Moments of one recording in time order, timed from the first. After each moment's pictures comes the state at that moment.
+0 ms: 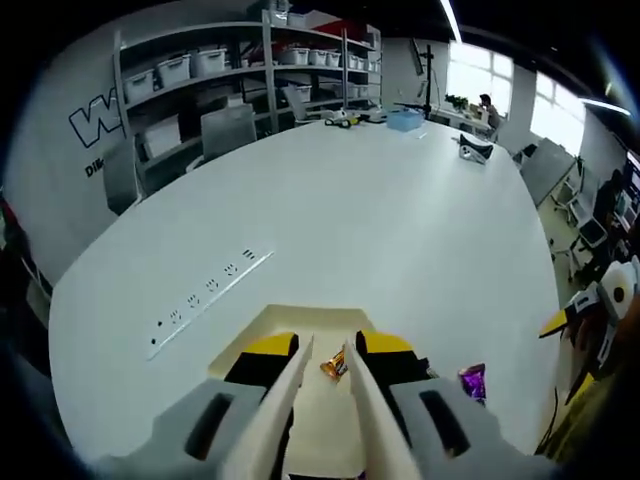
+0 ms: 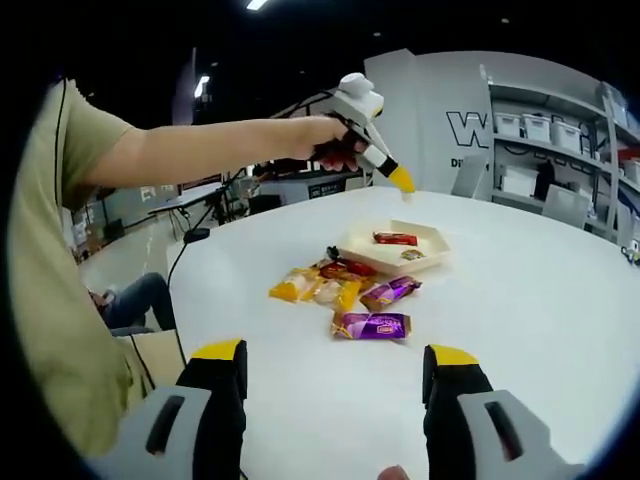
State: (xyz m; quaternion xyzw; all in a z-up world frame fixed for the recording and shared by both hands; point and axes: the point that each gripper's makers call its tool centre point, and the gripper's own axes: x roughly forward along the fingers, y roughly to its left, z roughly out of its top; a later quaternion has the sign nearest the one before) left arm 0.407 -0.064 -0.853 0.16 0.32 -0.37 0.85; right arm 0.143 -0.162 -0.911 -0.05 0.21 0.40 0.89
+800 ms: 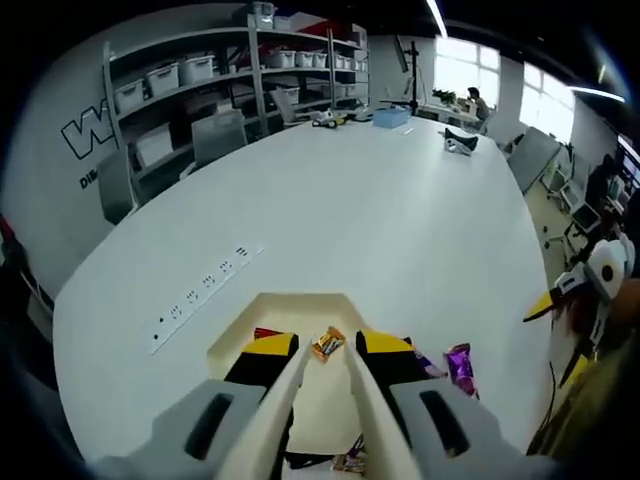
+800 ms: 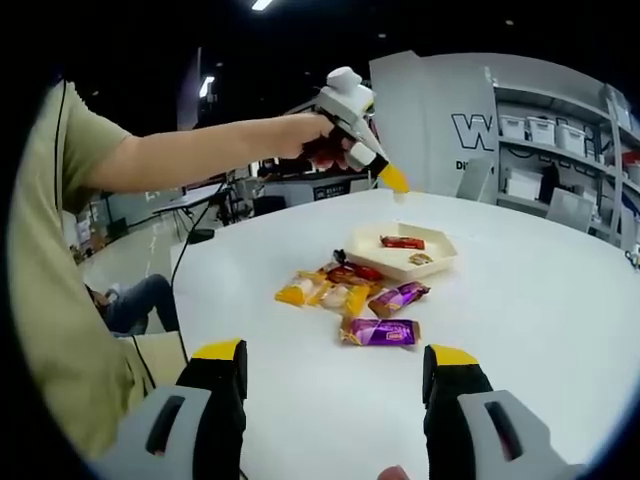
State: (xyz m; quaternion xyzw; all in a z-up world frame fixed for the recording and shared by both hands) left arm 0.371 -0.054 -0.843 0.18 0.31 -0.39 0.85; right arm 0.141 -0.151 -0.908 -0.05 0.20 0.41 0.89
